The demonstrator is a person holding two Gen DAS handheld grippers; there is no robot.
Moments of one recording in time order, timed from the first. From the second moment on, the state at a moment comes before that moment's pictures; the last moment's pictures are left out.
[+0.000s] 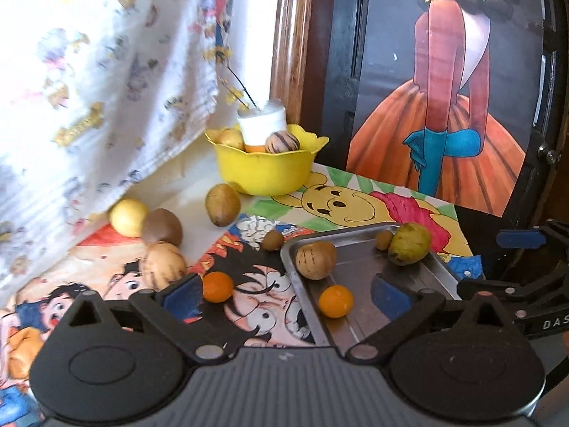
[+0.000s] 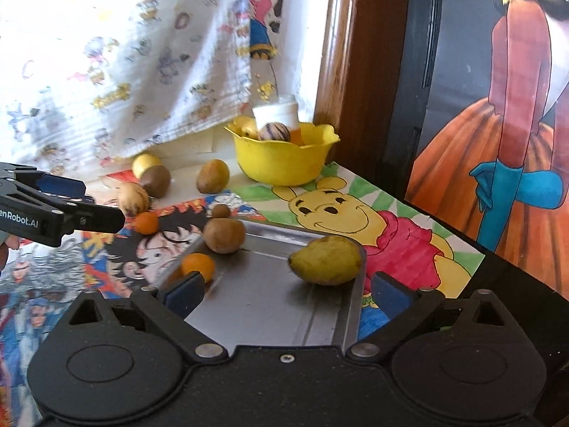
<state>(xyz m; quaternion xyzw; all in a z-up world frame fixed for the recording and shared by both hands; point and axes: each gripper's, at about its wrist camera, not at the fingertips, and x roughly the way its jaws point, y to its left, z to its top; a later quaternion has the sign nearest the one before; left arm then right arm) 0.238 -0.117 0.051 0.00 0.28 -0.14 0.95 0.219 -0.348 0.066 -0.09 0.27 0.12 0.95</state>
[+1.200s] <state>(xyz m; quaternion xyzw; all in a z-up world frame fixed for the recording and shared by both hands) 0.102 -0.004 0.028 0.03 0.35 -0.07 0.93 0.066 -0.231 0.039 -0.10 0.36 0.23 0.90</state>
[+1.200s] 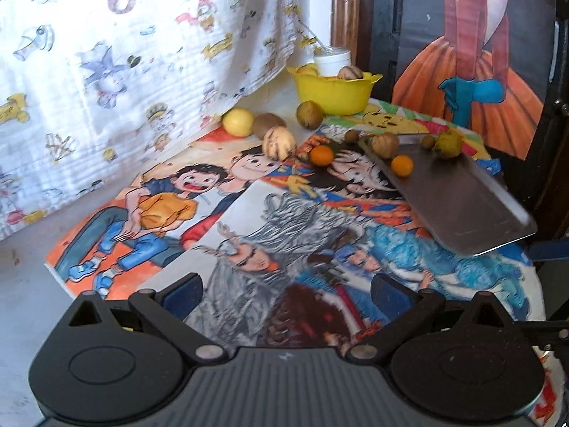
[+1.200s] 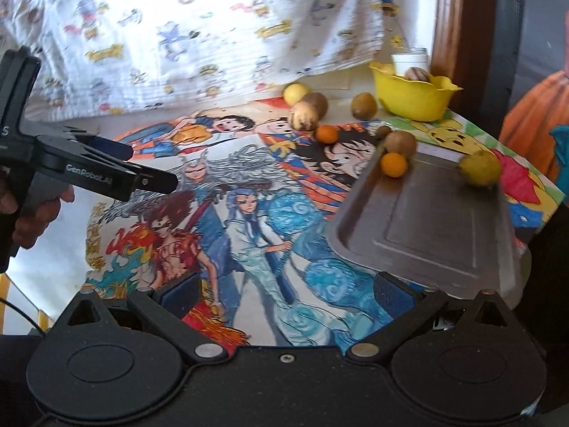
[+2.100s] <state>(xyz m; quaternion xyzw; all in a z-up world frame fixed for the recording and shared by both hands) 0.159 0.045 0.059 0.04 0.29 -0.05 0.95 0.127 -0.188 0.078 -0.20 0.26 0.25 0.91</state>
